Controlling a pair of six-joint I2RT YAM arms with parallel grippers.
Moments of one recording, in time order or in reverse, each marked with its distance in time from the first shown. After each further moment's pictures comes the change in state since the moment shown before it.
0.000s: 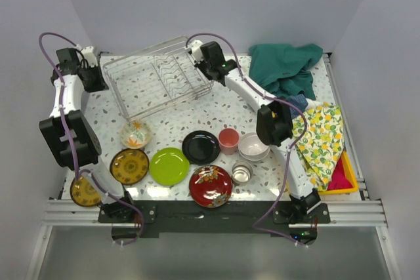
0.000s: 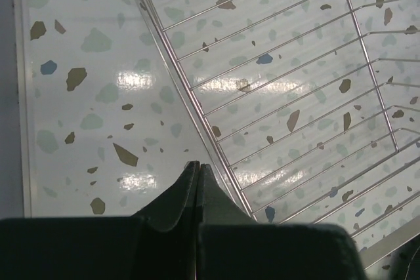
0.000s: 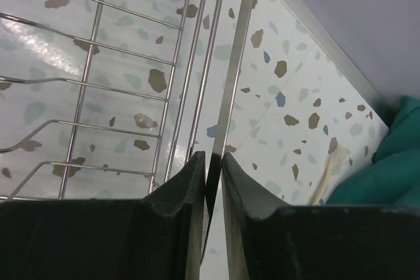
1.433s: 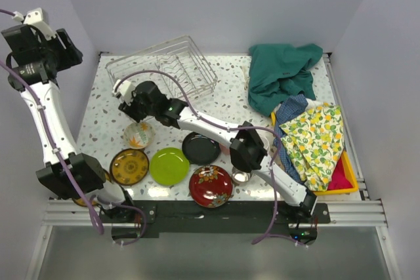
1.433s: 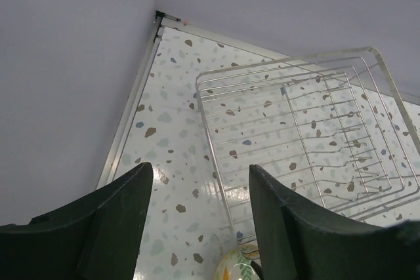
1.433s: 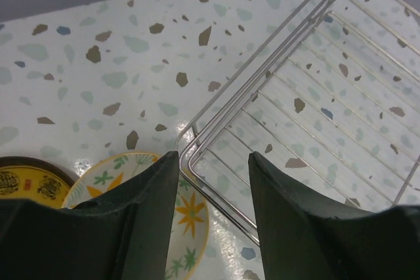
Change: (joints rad) left arm 0.083 -0.309 0.249 -0.123 -0.066 -0.193; right arm 0.475 0.058 0.102 0.240 -0.225 0.145
